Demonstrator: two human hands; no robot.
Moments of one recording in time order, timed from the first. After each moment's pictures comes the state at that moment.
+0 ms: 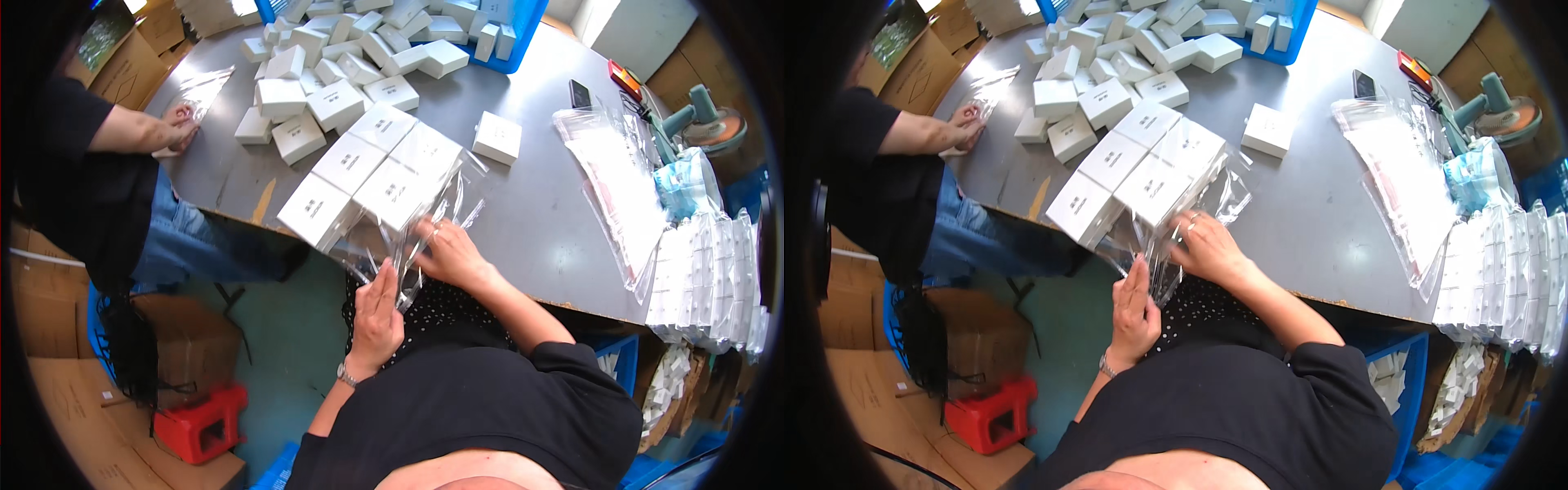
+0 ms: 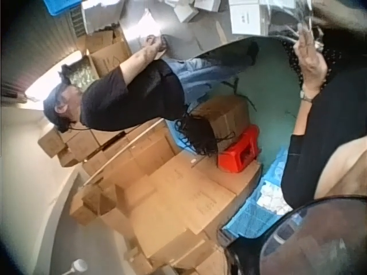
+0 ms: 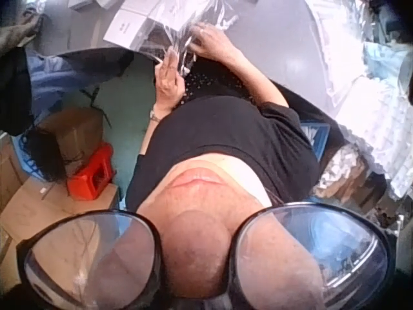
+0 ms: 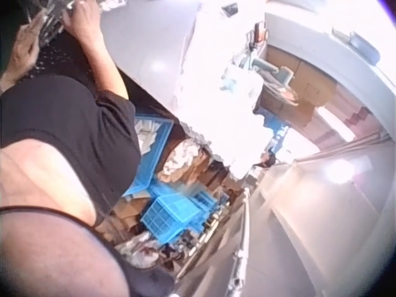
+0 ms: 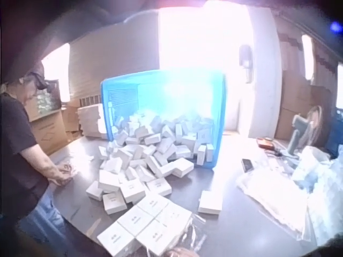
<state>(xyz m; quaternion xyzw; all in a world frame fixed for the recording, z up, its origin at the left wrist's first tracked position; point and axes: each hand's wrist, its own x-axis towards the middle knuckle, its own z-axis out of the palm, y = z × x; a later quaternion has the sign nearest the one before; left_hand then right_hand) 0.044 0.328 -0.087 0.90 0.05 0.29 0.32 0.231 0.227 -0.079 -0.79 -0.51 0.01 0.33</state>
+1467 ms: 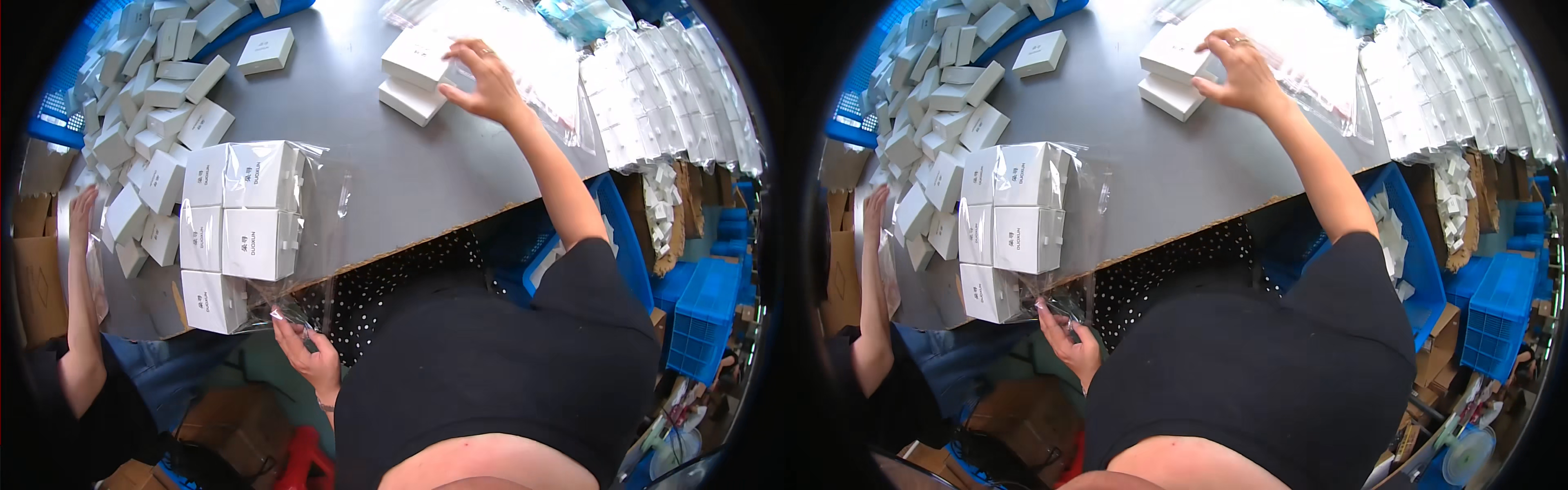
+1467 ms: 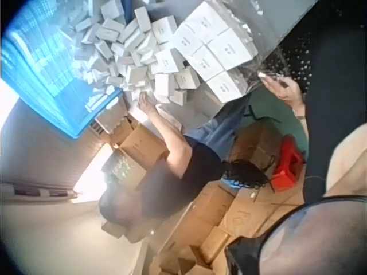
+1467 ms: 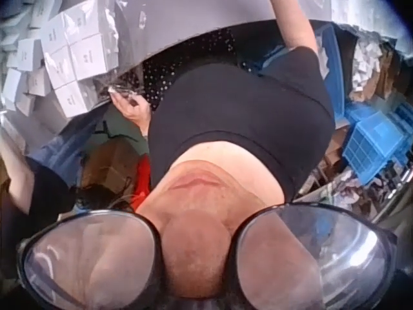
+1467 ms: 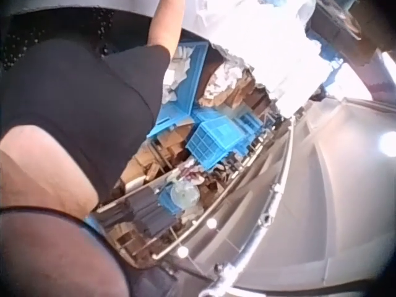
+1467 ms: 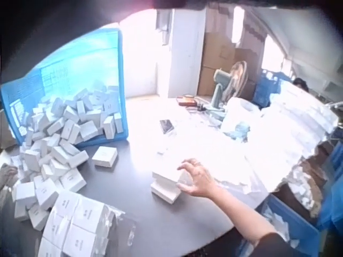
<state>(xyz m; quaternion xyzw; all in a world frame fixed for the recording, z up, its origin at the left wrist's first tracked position) 0.042 0.350 -0.117 0.90 0.18 0.20 0.33 0.408 0.013 -0.054 -0.90 -0.31 -0.25 0.18</state>
